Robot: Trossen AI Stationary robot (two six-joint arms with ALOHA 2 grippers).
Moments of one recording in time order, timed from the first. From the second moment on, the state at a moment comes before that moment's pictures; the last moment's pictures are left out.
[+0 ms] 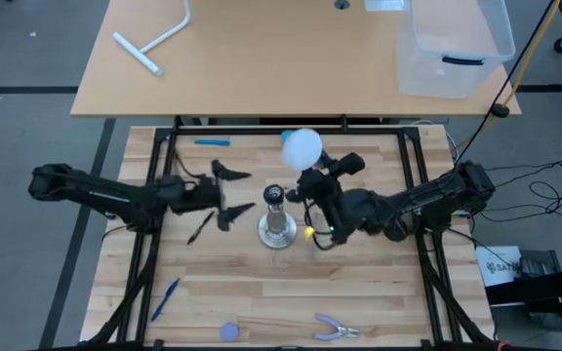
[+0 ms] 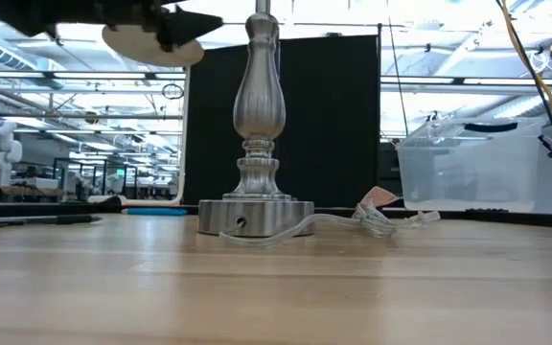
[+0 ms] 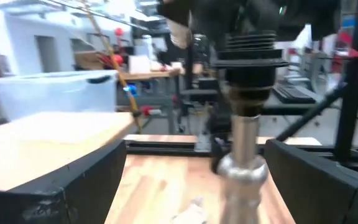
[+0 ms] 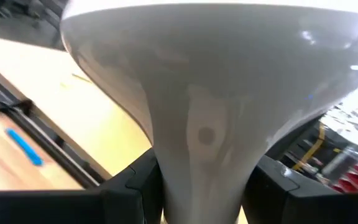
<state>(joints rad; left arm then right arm) -0.07 1.01 0.46 0.66 -0.19 0.09 0.28 1.64 1.38 0.59 1.51 -0.85</state>
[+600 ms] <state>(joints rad) -0.07 0.69 0.33 0.57 -0.28 0.11 0.02 1.56 1.38 -0.35 1.19 -0.03</state>
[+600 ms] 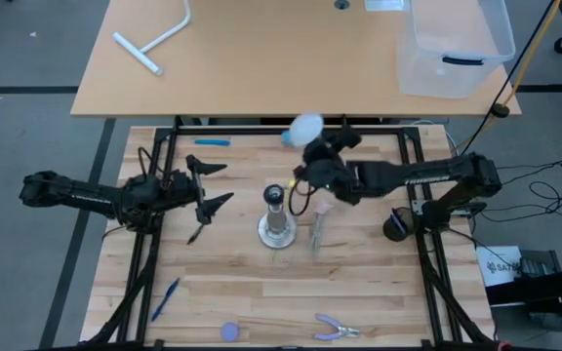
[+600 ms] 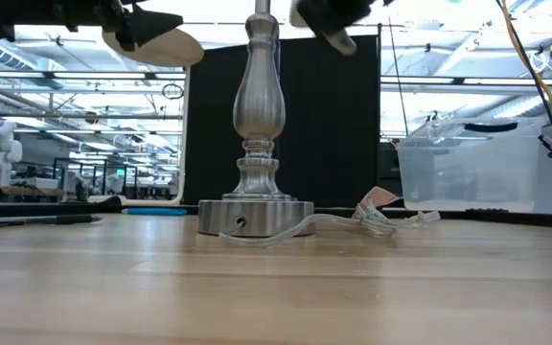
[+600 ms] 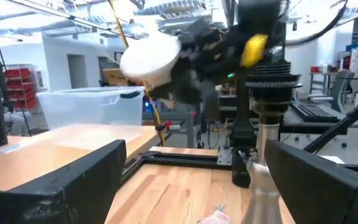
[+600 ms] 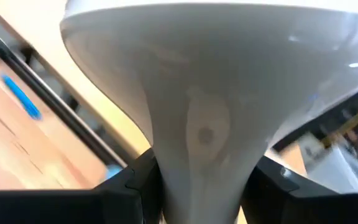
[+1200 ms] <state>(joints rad) -0.07 0.69 0.33 0.56 -0.31 0.12 -0.17 1.54 1.11 -0.53 0.55 0.19</state>
